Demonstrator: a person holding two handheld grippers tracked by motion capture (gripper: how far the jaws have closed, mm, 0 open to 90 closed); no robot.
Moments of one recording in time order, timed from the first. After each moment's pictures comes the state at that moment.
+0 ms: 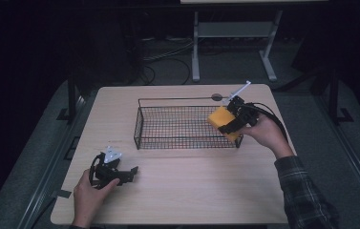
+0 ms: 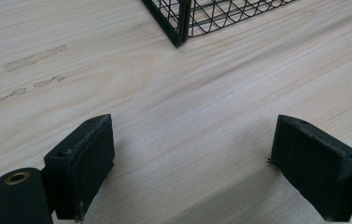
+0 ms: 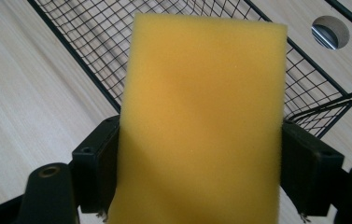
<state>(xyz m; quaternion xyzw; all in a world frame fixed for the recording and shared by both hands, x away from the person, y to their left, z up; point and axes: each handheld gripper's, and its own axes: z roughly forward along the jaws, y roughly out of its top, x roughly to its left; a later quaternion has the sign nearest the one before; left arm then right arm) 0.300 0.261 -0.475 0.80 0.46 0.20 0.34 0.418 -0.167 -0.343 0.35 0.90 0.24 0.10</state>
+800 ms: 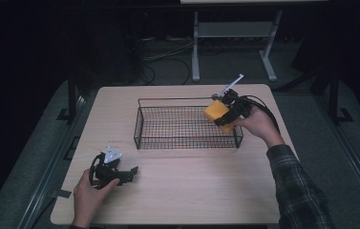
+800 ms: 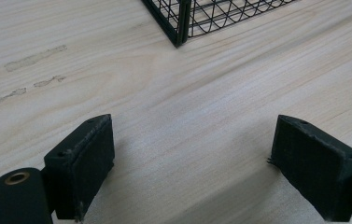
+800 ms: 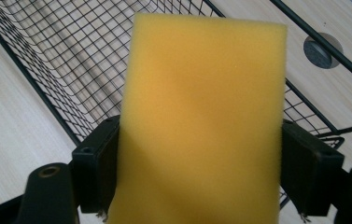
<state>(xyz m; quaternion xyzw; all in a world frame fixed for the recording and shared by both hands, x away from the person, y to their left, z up) 0.300 0.261 -0.475 0.80 0.46 0.20 0.34 0.452 -0.157 -0.349 0.35 0.90 0.24 0.10</state>
